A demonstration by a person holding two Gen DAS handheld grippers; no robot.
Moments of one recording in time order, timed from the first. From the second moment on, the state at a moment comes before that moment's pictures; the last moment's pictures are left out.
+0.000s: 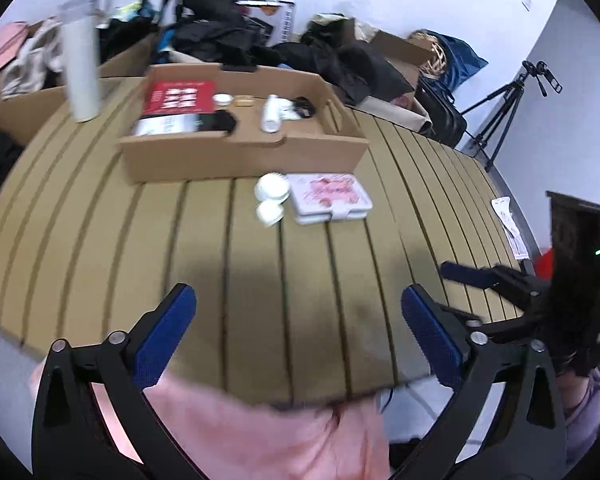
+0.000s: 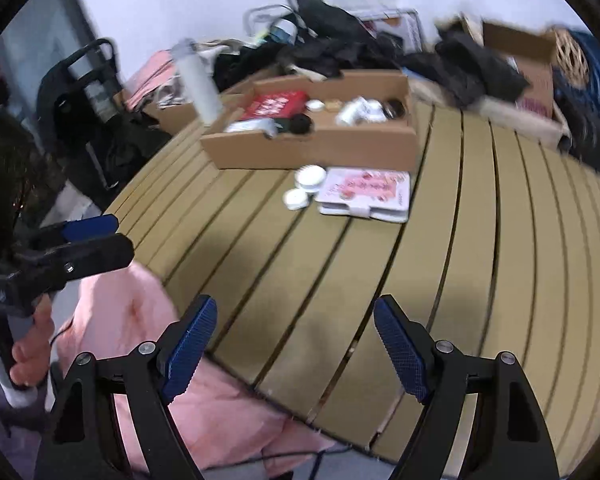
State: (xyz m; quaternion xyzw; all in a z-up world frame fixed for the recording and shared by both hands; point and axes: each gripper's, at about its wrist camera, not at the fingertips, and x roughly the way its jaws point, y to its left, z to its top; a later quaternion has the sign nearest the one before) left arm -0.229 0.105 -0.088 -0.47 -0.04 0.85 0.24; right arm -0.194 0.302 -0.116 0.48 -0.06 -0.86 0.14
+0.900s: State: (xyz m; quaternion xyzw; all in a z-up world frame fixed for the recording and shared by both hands) left arm -0.269 0.187 -0.166 -0.57 -0.06 0.74 0.35; right arm -0.258 0.355 -0.173 0.51 -0.13 -0.84 0.08
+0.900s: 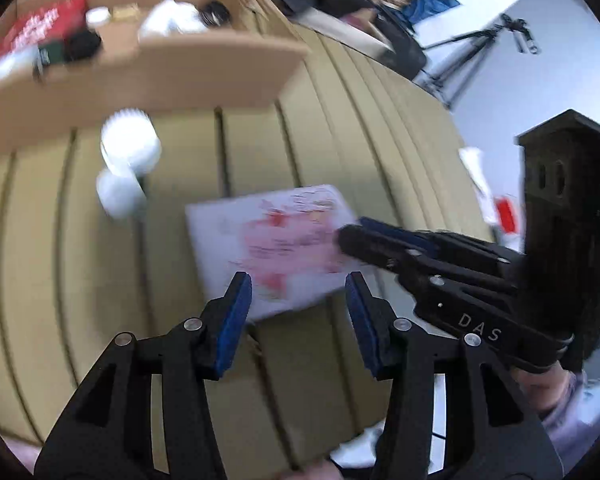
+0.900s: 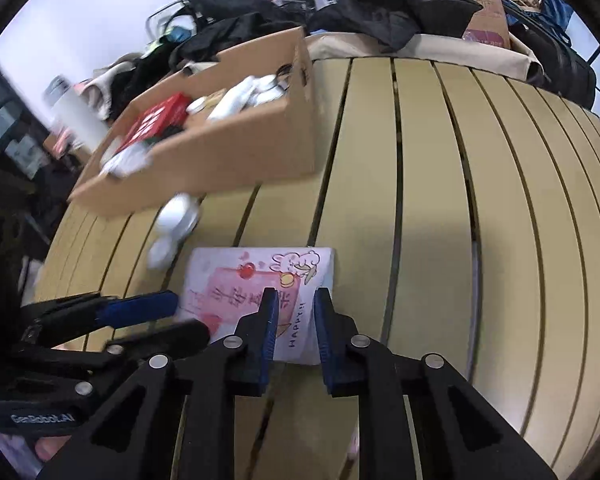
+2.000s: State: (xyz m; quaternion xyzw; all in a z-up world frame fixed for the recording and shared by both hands) left arm -0.267 0.162 -0.142 -0.52 -0.06 0.81 0.28; right arm -0.239 0.339 -0.161 0.50 -0.12 -0.85 0.08
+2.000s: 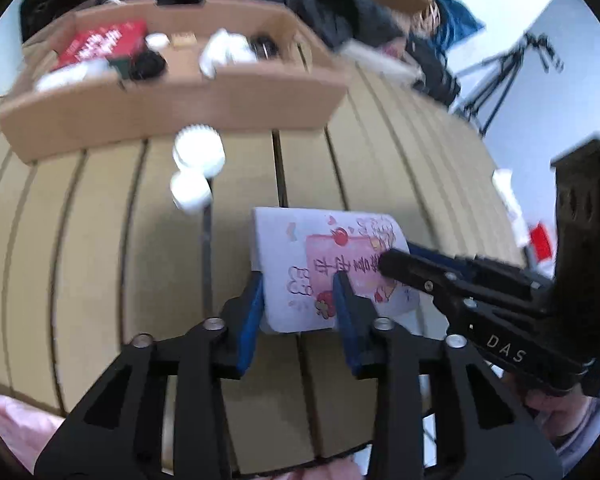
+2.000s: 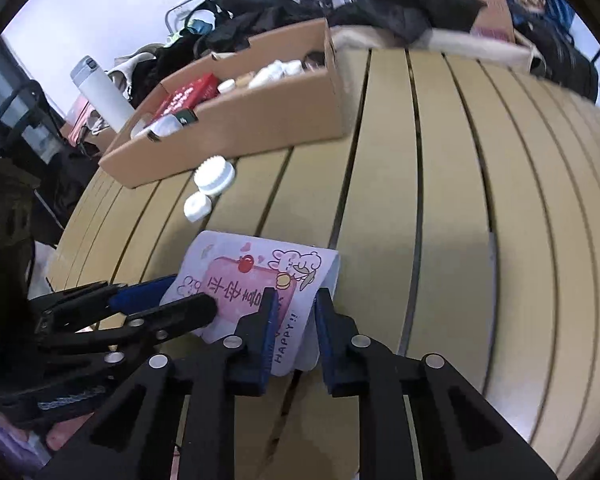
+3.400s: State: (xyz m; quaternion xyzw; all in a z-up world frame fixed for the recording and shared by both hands) left arm -0.358 0.054 0.062 -0.37 0.07 0.92 0.10; right arm -0.385 0.315 0.042 0.43 0.03 -0.90 0.12
